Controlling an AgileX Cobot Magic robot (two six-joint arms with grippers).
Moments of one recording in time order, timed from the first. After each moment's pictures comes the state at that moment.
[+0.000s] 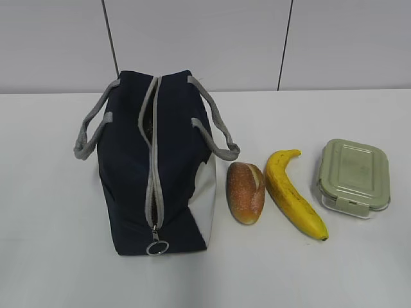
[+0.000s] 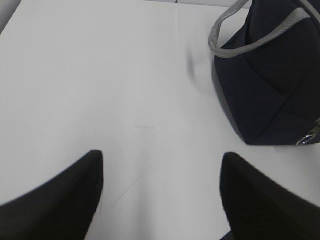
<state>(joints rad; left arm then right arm) -0.03 -0.02 -0.52 -0.01 1.11 -0.07 0.00 -0.02 -0.51 -0.05 1.14 -0.01</state>
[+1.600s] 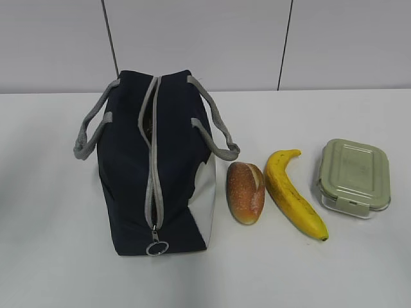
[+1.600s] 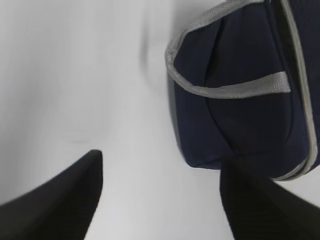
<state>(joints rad) -0.05 0.92 -0.91 -0.24 0.95 -0.07 0.00 -0.02 -0.51 -0.05 1.14 -0.01</state>
